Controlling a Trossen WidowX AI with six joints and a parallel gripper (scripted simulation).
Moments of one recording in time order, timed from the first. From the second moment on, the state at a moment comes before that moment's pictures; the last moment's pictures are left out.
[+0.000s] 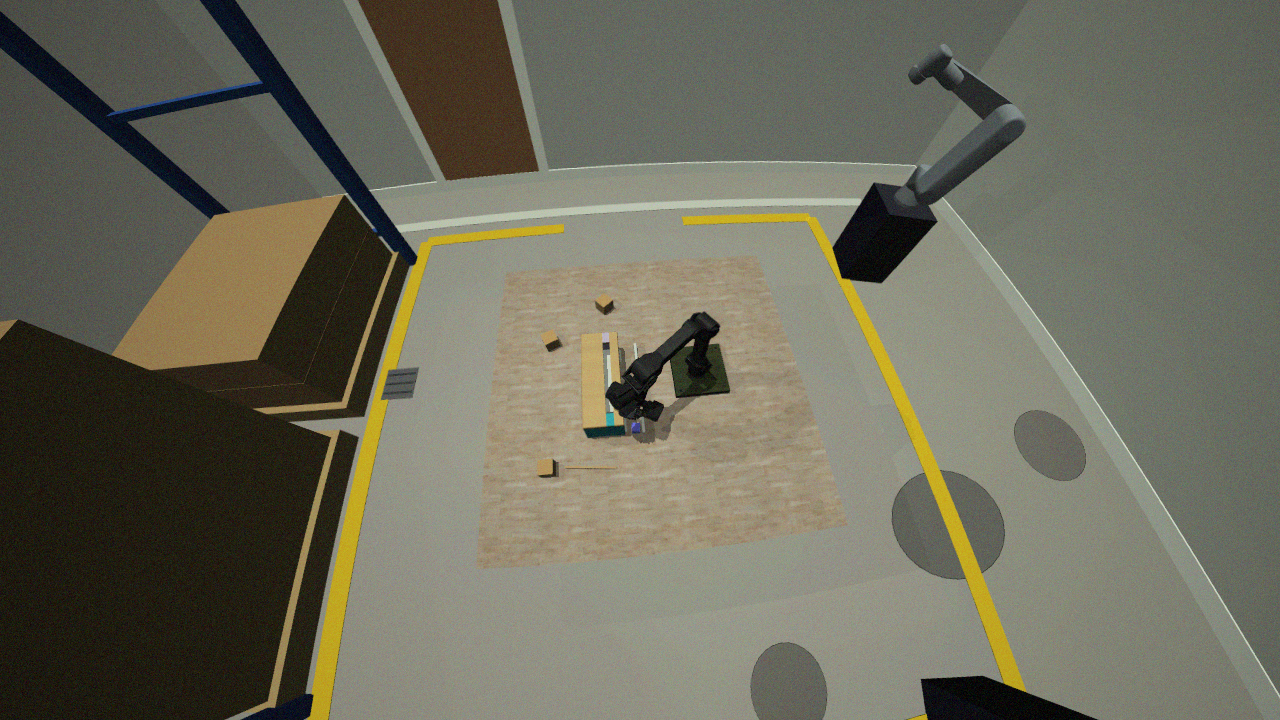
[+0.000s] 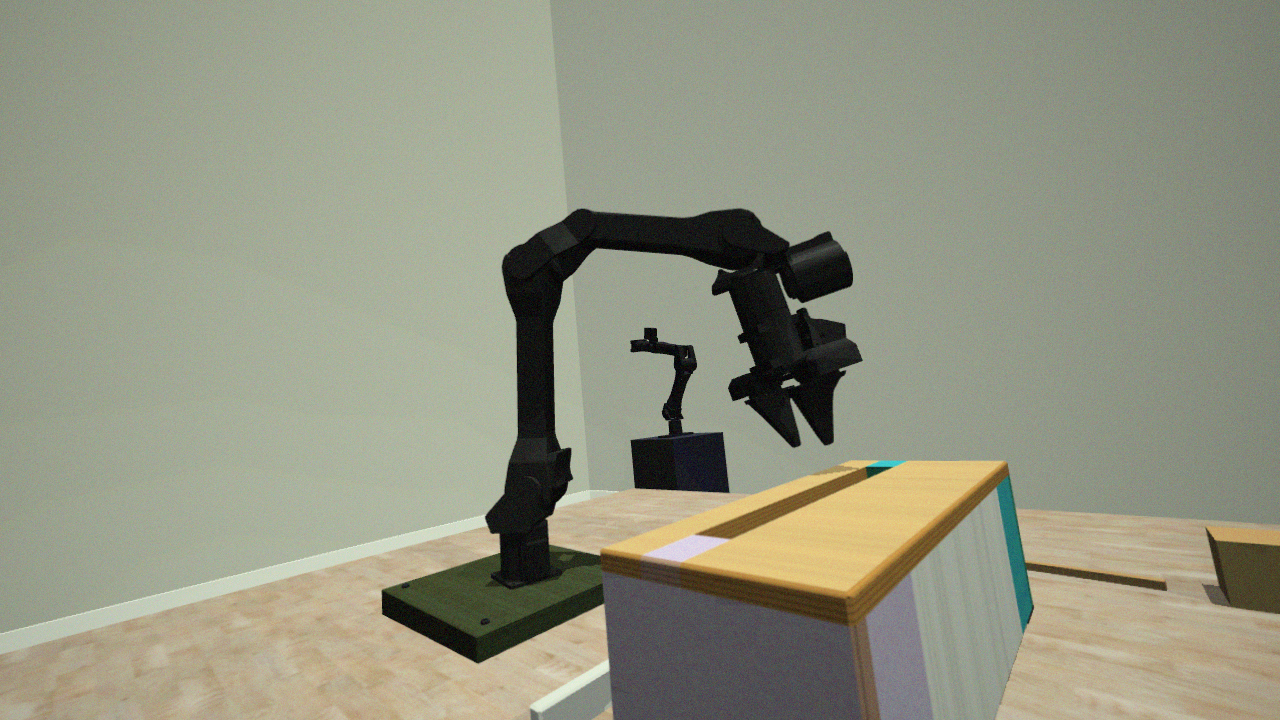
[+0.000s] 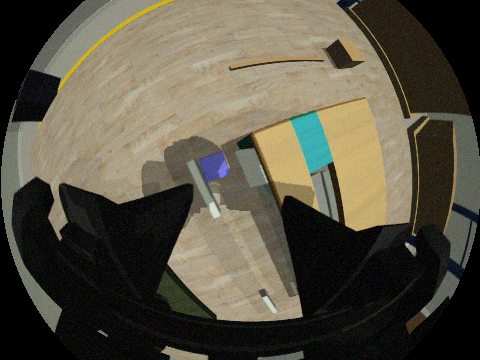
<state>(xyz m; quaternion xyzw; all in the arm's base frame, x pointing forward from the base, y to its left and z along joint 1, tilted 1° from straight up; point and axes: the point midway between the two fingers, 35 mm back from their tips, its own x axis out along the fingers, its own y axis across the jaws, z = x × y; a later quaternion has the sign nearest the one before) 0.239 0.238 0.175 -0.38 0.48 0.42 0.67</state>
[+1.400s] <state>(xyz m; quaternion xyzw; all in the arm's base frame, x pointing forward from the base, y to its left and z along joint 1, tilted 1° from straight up) 0.228 0.263 0.172 -0.85 -0.08 0.52 -0.02</state>
